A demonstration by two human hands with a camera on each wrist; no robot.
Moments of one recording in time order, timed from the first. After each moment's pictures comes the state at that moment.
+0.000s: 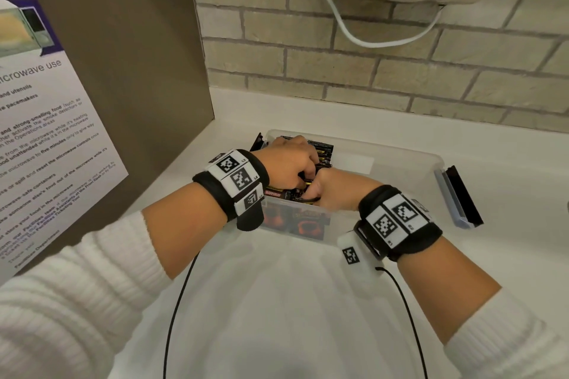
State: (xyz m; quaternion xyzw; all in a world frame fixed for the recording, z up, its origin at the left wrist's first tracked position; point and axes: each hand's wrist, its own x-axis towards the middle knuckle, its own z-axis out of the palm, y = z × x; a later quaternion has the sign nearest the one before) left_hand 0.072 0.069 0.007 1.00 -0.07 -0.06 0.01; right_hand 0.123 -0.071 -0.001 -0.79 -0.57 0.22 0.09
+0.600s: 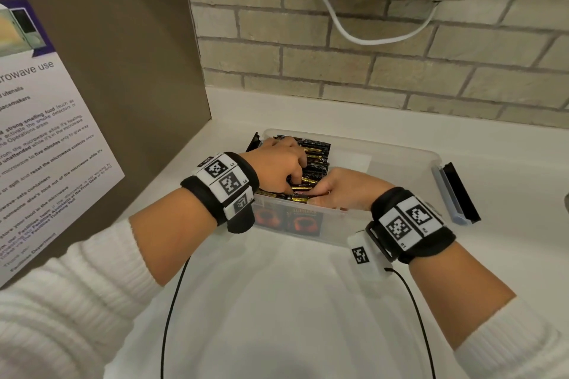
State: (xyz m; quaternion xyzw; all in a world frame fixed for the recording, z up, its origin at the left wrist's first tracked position) left_hand 0.062 0.073 0.005 0.99 -0.07 -0.07 -0.04; right_hand 0.134 -0.089 -0.004 -0.81 -0.47 0.30 0.18
